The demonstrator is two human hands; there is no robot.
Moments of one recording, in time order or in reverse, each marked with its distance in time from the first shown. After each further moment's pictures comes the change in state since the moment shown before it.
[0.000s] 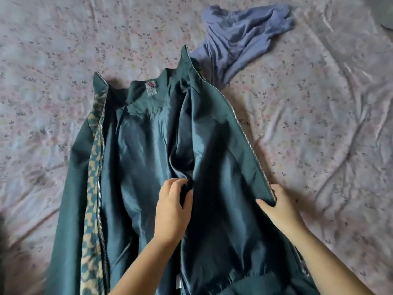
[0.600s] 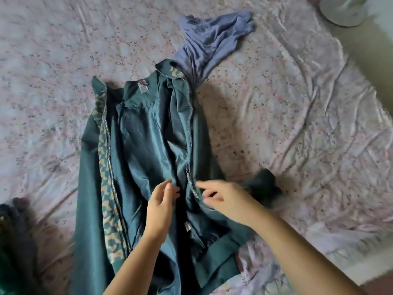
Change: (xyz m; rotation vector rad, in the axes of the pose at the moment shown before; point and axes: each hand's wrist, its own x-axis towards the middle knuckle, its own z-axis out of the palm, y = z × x) left_hand -0.079 0.013 -0.050 -0.646 -0.087 -0.483; right_hand -0.145 -0.091 -0.006 0.099 -0.430 -0.411
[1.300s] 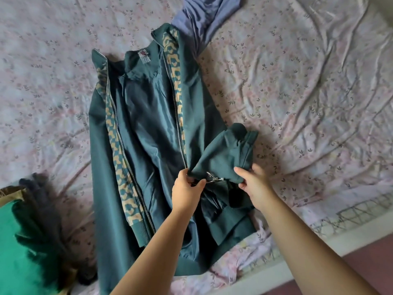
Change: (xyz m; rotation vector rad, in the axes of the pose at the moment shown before) left_hand -0.017 -0.060 0.000 0.550 -0.085 -0.063; right_hand -0.005 0.087 0.073 1.004 0.574 0.499
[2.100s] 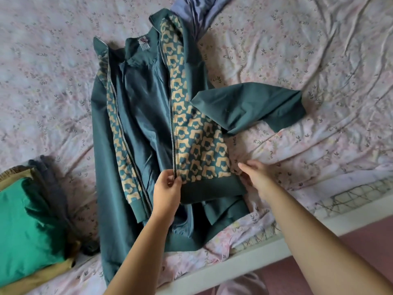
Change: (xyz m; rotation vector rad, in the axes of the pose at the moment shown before) left_hand -0.047 -0.021 -0.025 -0.276 0.114 0.026; right_hand 0.016 0.029 -0.040 -0.309 0.045 0.028
